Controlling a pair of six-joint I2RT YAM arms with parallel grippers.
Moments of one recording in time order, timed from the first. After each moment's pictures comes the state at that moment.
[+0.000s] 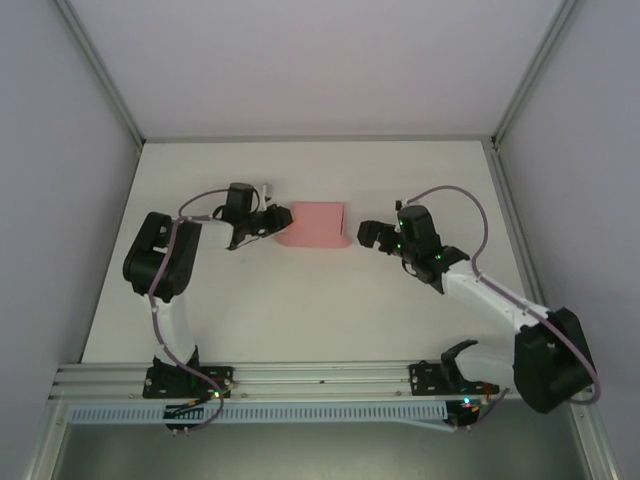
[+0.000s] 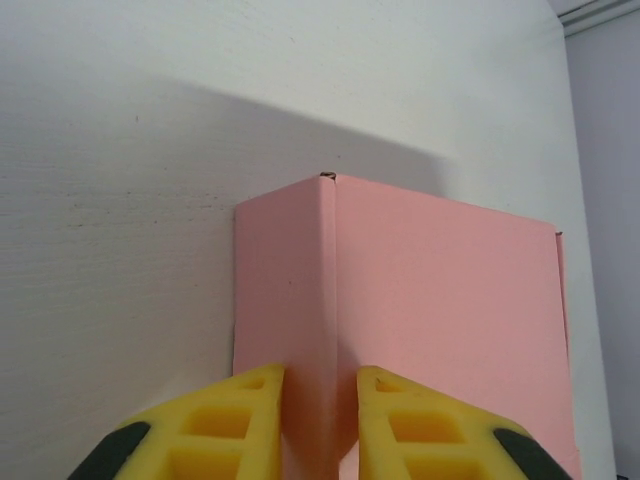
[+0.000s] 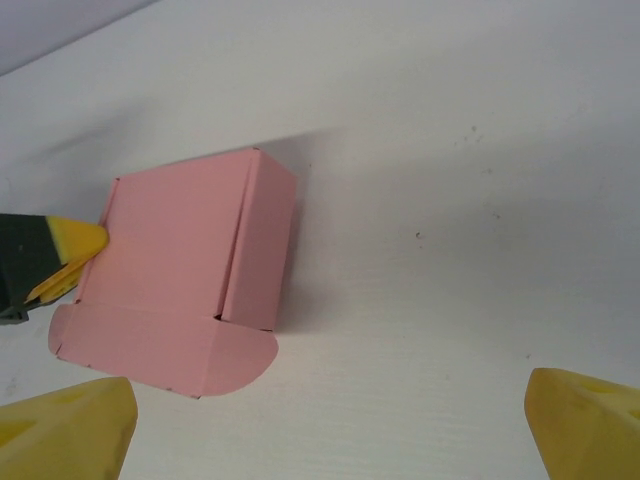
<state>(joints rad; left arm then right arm) -0.33 1.94 0.97 0.29 0.55 -0.68 0.47 1.23 0.70 -0.14 -0.02 0.59</state>
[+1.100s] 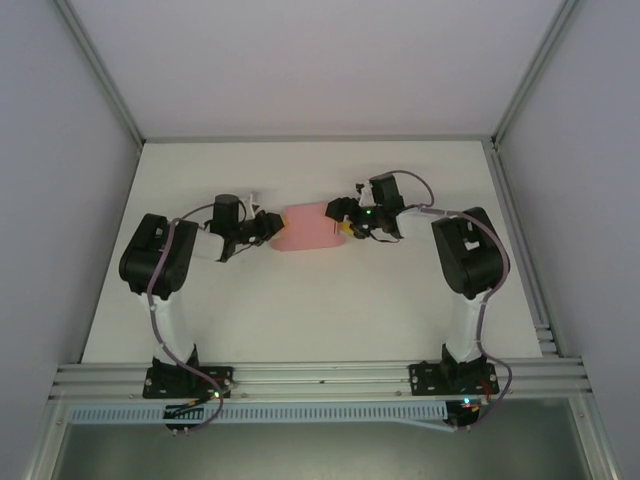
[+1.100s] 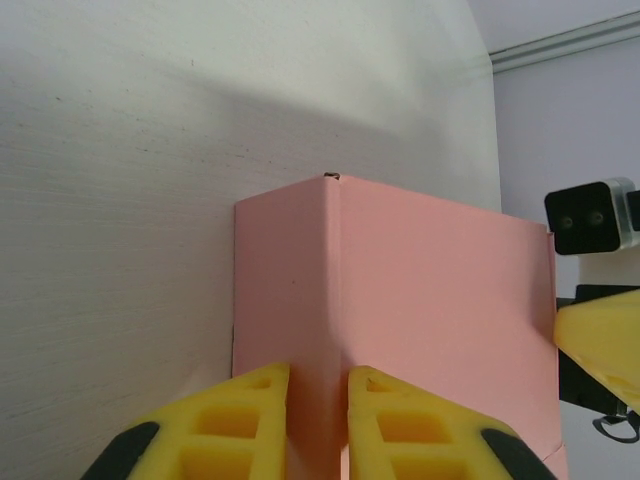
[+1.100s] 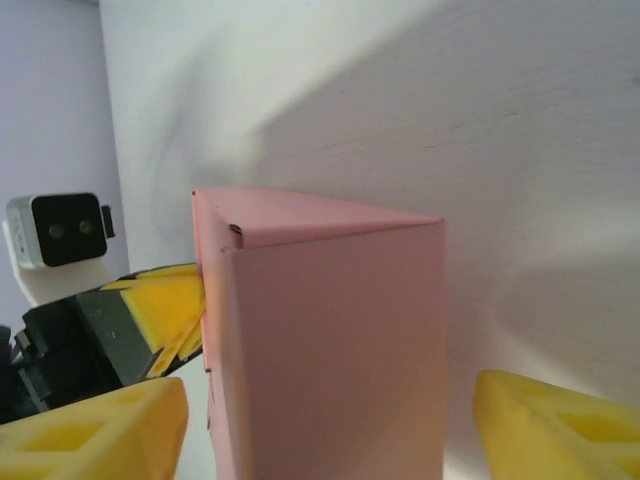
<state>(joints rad) -0.27 1.95 0.82 0.56 0.69 -0.84 0.40 1.97 1.11 0.11 -0.68 0.84</state>
